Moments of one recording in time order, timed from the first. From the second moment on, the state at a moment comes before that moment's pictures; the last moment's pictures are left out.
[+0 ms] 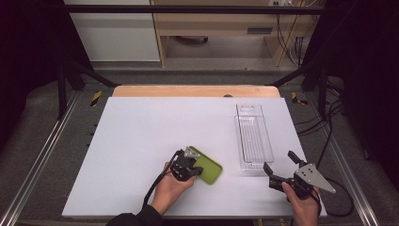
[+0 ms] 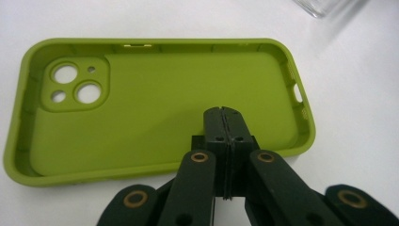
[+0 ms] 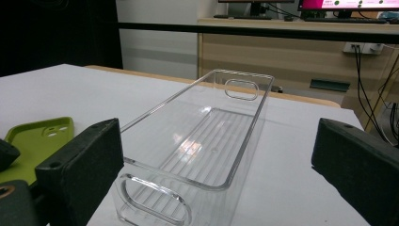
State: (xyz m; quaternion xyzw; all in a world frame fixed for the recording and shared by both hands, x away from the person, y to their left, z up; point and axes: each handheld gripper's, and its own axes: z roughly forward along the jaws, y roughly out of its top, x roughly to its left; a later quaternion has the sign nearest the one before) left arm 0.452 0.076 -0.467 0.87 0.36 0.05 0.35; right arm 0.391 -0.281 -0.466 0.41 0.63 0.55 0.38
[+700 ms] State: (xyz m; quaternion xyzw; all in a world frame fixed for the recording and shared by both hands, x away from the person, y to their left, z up) left arm 0.428 0.113 -0.464 0.81 0.36 0.14 0.45; right arm 0.380 -0.272 -0.460 0.39 0.63 0.55 0.38
